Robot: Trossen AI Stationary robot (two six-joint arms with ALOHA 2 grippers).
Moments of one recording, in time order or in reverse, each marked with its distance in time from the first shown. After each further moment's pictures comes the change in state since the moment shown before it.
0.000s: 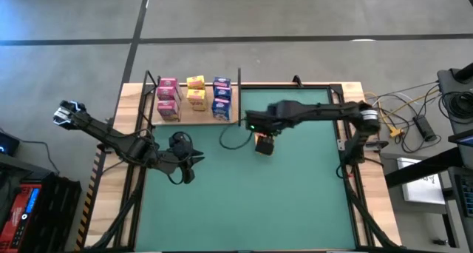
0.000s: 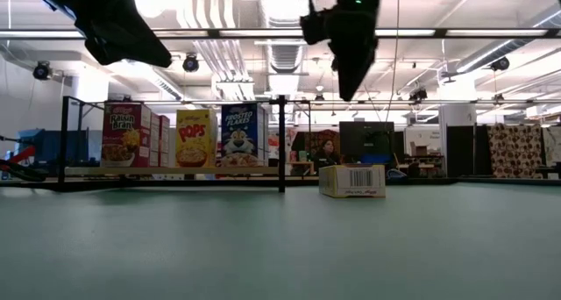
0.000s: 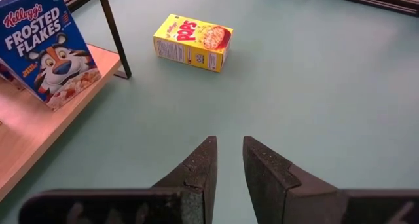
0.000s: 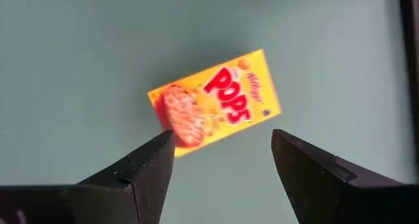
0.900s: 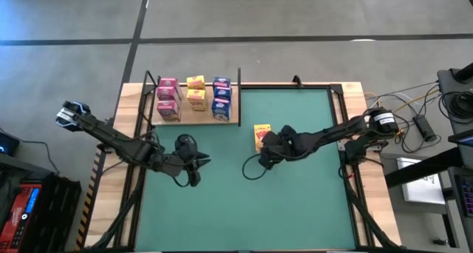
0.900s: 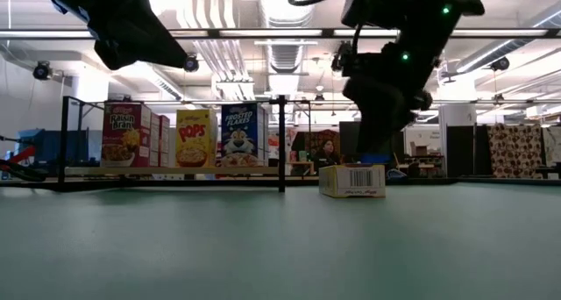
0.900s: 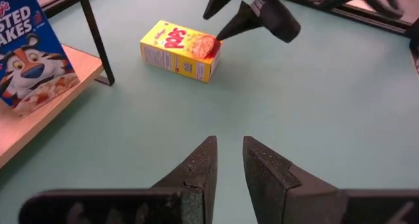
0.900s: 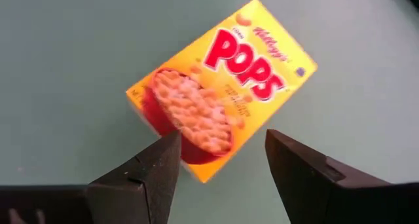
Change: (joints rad) left arm 0.000 0.090 0.000 0.139 -0.007 -0.026; right arm 0.213 -0.179 -0.665 0.620 0.344 0.482
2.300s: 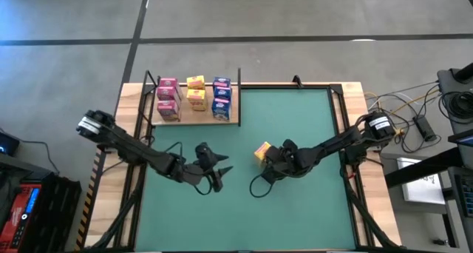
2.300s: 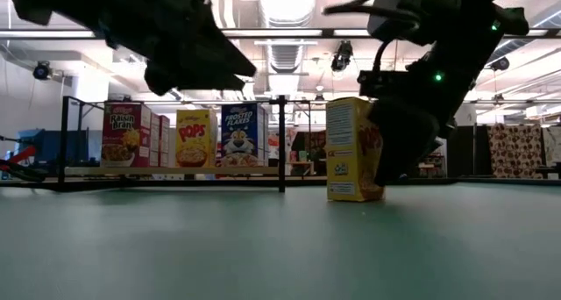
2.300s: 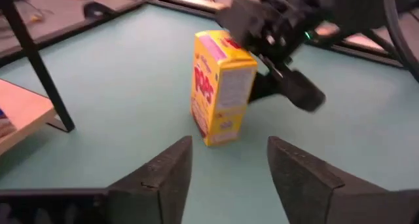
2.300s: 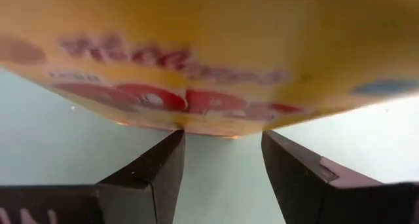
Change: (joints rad) left arm 0.023 0.382 0.000 0.573 -0.099 0.141; right arm 0.140 0.060 -0.126 0.181 -0.004 0.143
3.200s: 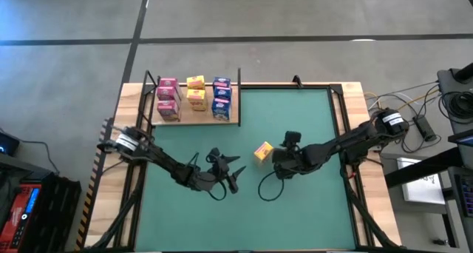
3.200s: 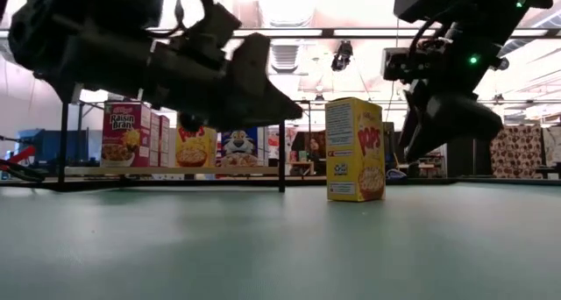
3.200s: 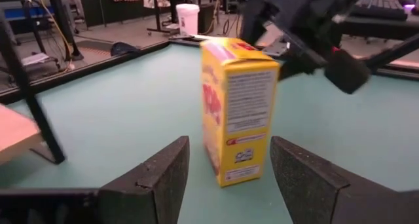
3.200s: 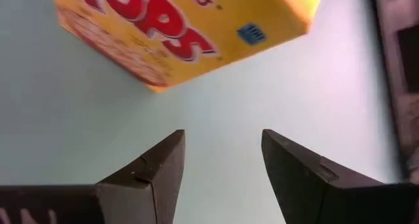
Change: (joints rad) left arm 0.015 0.446 0.048 0.629 -0.190 0.229; right arm 0.019 -0.144 -0.023 -0.213 0.100 -0.486
